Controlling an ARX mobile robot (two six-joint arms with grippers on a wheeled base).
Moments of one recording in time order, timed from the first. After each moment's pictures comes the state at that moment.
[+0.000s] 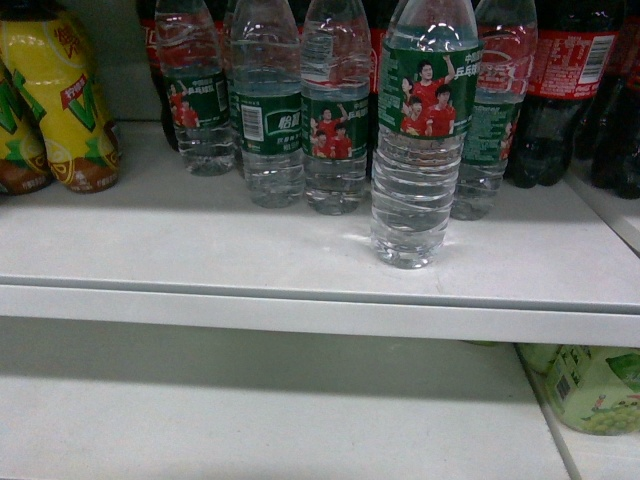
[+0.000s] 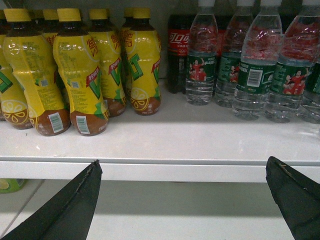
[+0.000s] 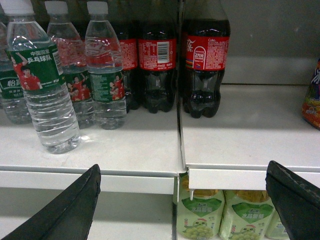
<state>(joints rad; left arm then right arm) 0.00 0.01 0.01 0.00 0.00 0.00 0.00 0.00 0.01 0.00 0.00 0.00</state>
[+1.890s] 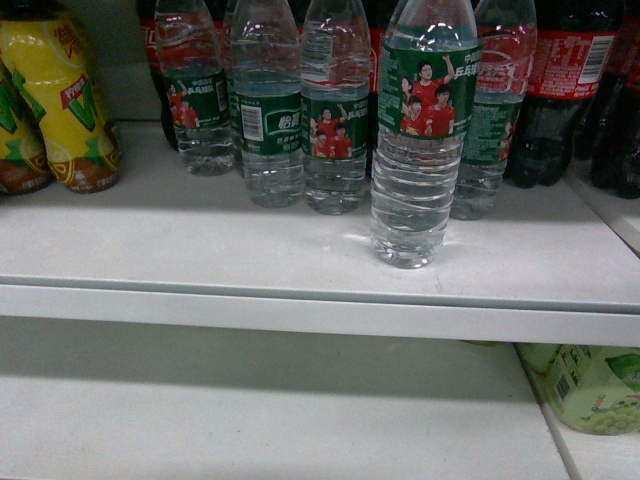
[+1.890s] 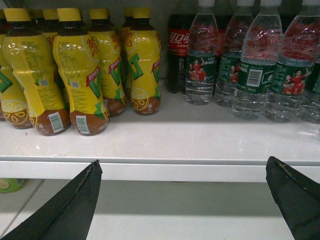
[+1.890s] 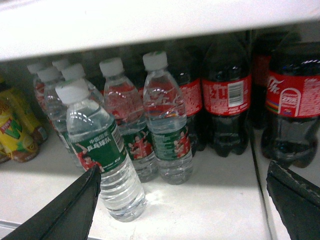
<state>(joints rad) 0.00 0.01 0.01 0.00 0.00 0.00 0.09 0.94 0.40 0.53 -0.12 0.19</state>
